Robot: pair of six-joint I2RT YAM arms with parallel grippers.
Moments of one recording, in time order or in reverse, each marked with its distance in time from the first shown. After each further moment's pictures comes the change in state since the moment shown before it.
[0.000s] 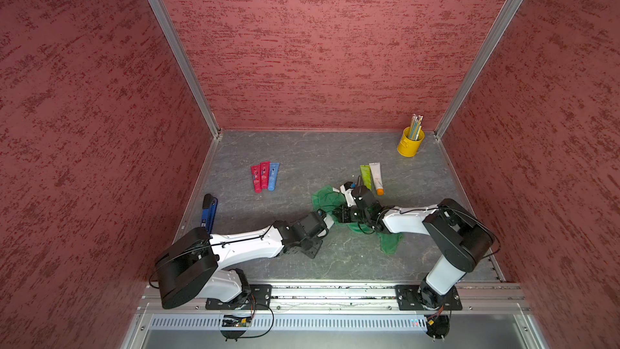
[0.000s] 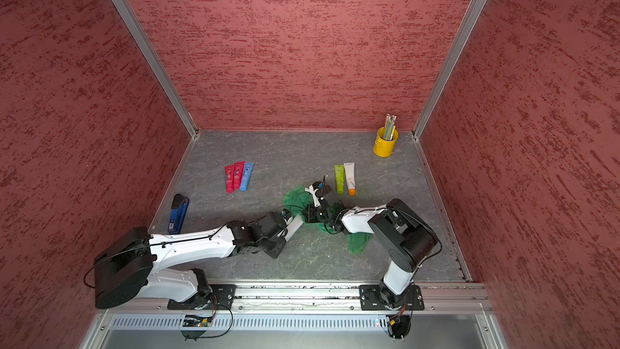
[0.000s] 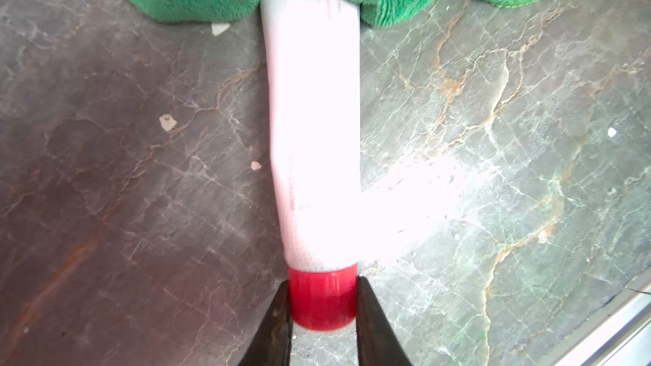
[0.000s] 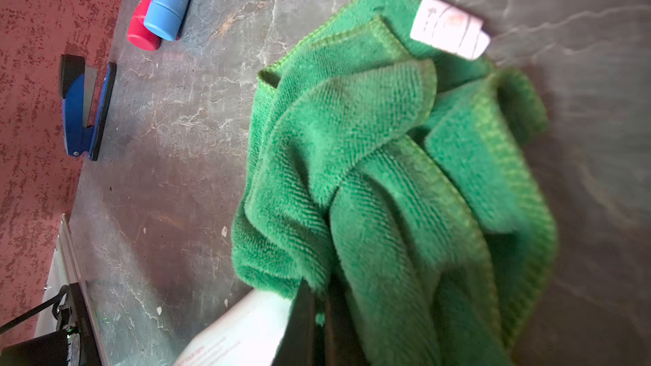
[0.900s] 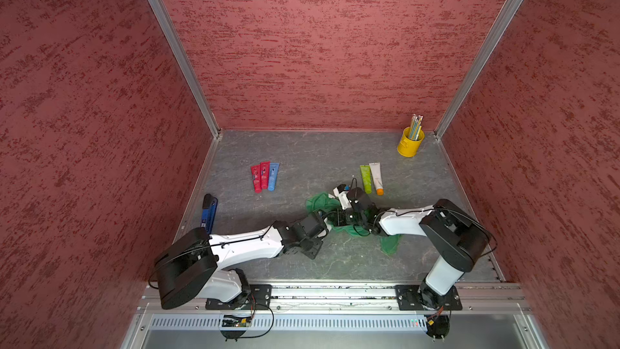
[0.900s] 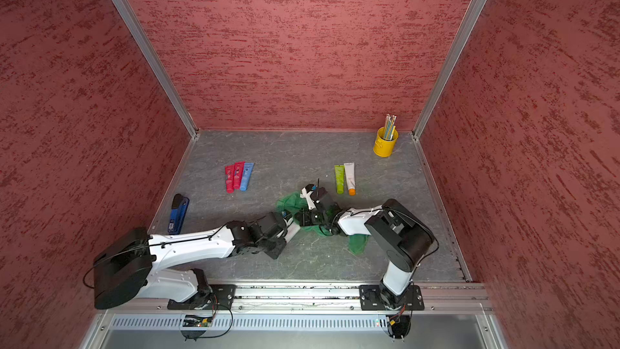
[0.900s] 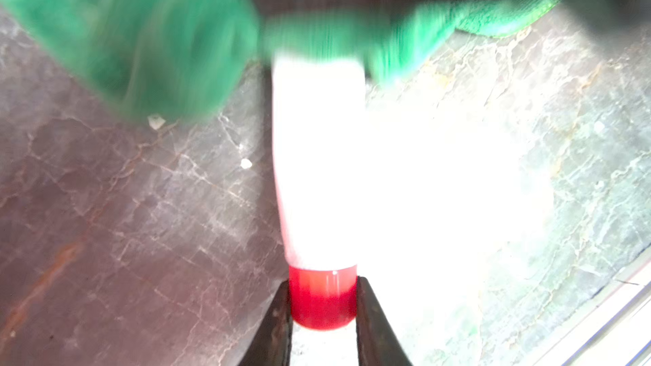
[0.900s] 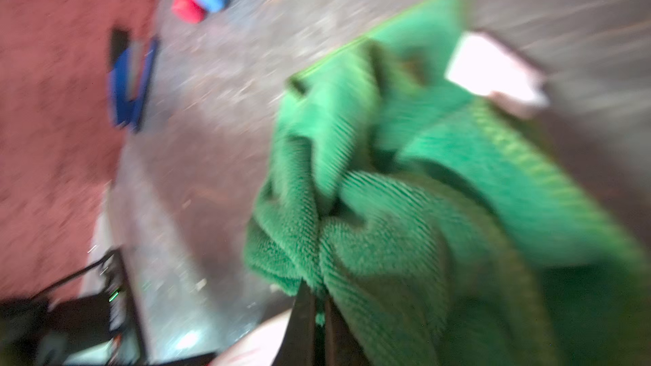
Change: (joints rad) left arm 0.000 -0.005 -0.003 0.006 0.016 0.001; right arm 0.019 0.013 0.026 0.001 -0.031 0.011
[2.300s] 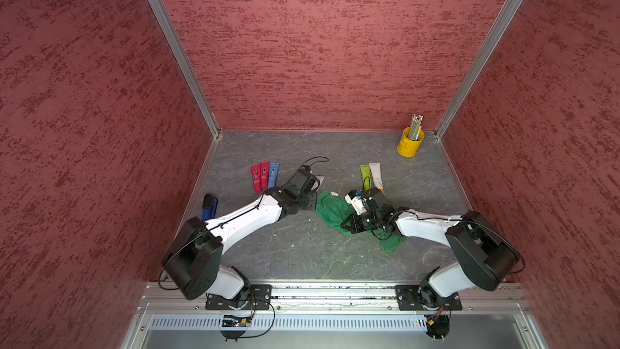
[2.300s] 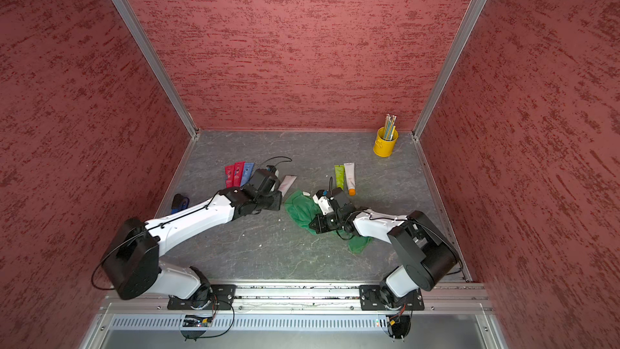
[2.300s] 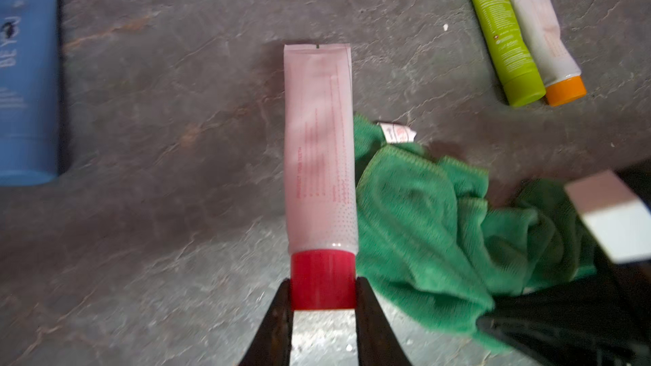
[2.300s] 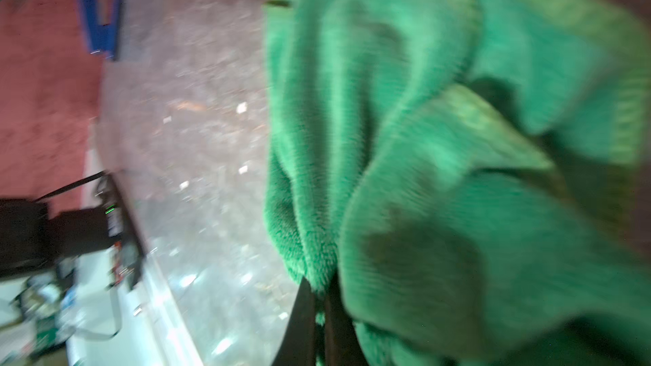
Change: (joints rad) left arm 0.321 0.153 0.355 -0.011 -0.053 -0.073; right arm -0.086 -0.212 -0.098 -0.267 -0.268 -0.184
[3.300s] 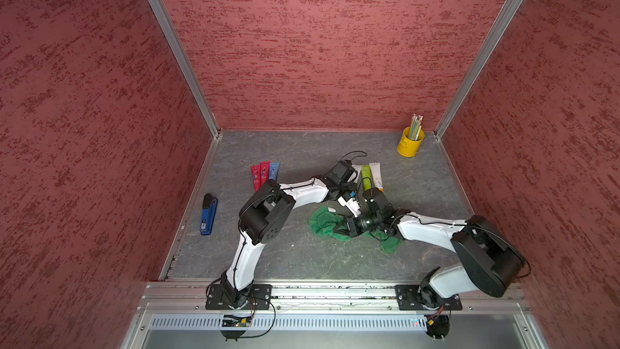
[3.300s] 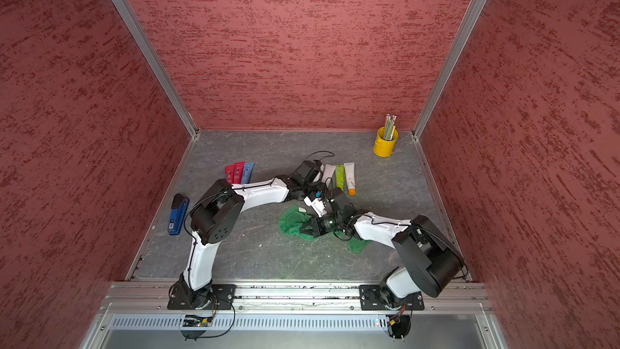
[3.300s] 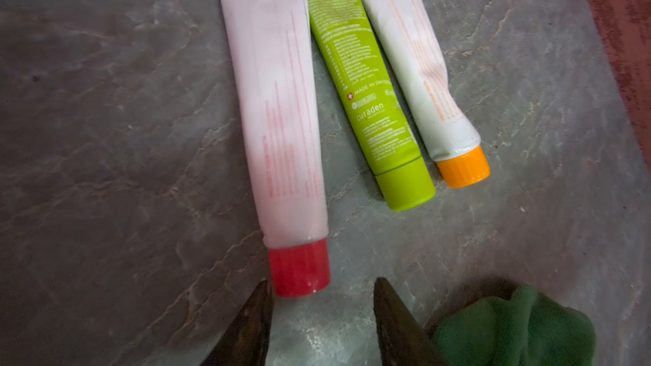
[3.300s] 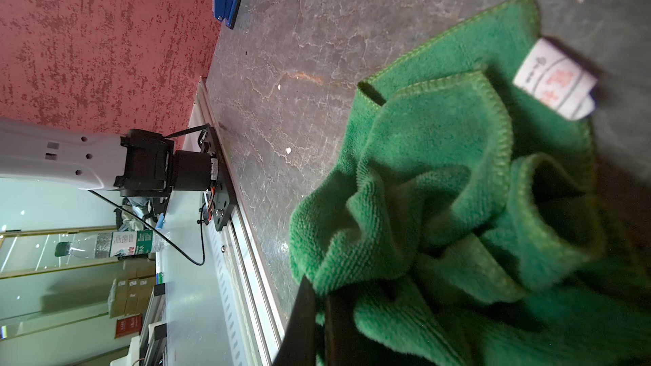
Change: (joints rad) left arm -0.086 0.579 0.413 0.254 0.223 -0.031; right arm 0.028 -0.025 -0.016 0.089 -0.187 0.006
